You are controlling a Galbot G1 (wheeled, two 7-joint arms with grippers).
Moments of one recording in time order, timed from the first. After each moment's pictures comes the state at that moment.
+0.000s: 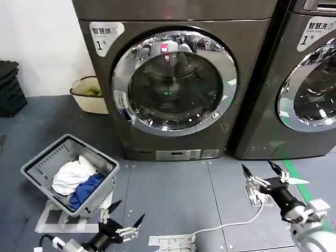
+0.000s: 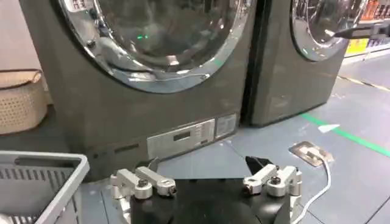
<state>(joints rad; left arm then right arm) 1.94 -1.20 -0.62 -2.34 -0.21 0.23 0.28 -1.50 0.88 0.69 2.17 0.67 -0.21 -0.08</state>
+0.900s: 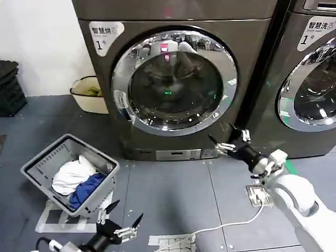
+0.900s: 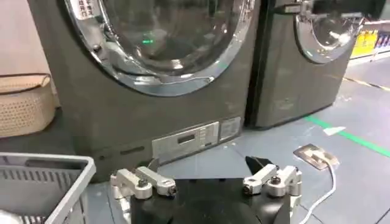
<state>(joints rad) 1.97 -1.23 -0.65 -2.36 -0.20 0.23 0.28 -0.84 0.80 0.17 1.91 0.74 -0.17 -0.15</state>
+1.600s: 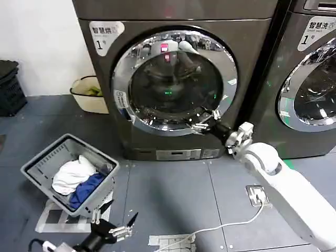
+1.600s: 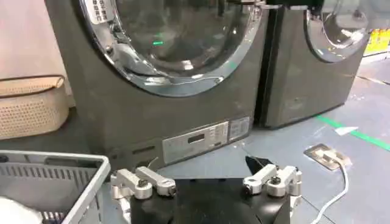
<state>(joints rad) 1.99 -1.24 -0.68 -2.38 -0.20 0.23 0.28 -0.48 0.91 -0.14 1.66 0.79 -0.14 -0.22</state>
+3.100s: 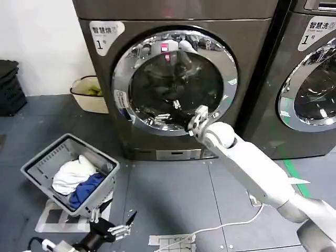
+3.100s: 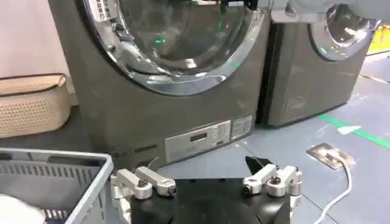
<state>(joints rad) 1.97 -1.23 -0.69 -2.37 -0.22 0.24 0.28 -0.22 1.15 -0.37 1.41 0.80 -0.12 -0.29</state>
